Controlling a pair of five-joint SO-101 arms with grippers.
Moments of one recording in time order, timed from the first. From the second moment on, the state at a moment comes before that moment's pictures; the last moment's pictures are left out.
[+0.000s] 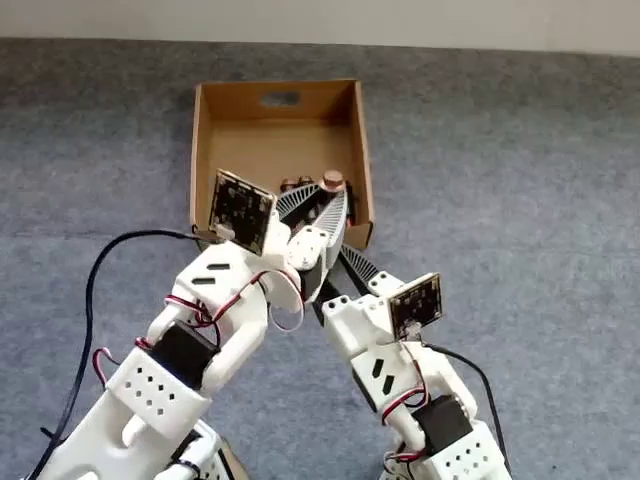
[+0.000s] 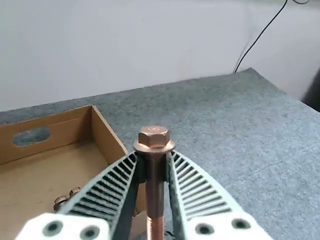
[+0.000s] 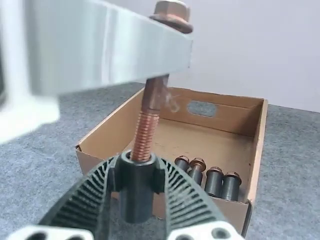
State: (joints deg) left arm 29.3 -60.1 58.0 21.1 10.4; right arm -32.5 -104.1 95.5 20.5 -2.5
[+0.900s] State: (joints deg) left arm 29.1 -79.7 69.3 27.6 10.2; right arm -33.0 -104.2 95.6 20.5 -2.2
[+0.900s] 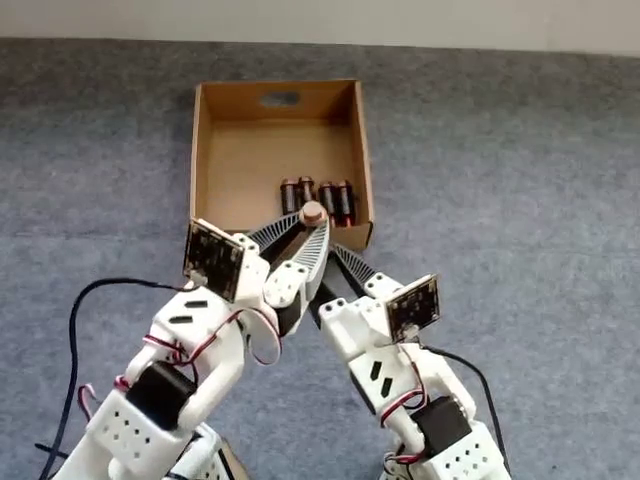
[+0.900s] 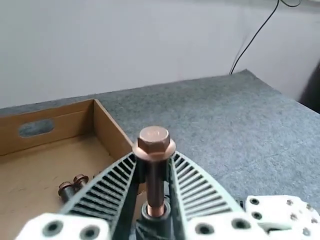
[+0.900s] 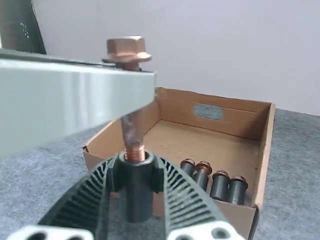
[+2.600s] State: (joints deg) left arm 28.8 -64.4 51.1 54.5 10.1; right arm -33.1 -104.1 95.6 20.5 -2.2
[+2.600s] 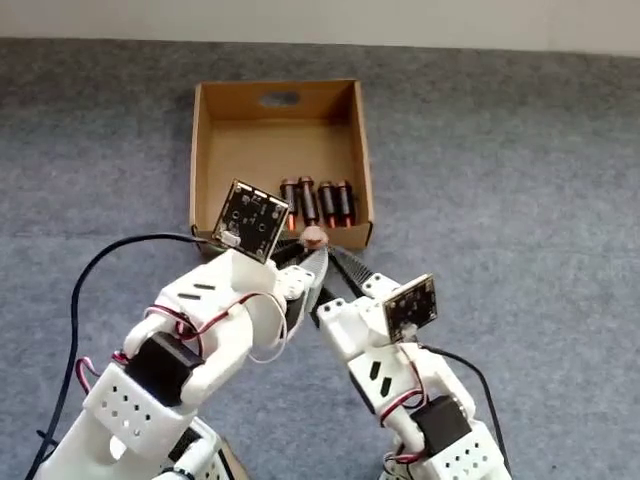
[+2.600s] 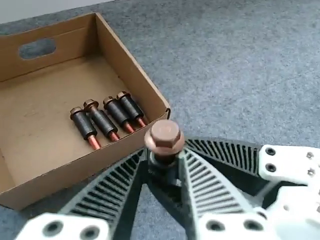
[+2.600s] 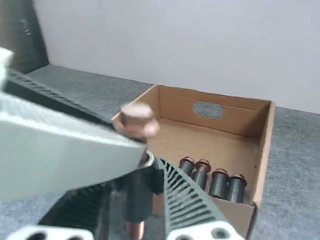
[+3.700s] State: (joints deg) left arm -25.8 -64.0 75.3 51.7 2.0; right arm -35.2 -104.2 86.6 40.7 -2.2
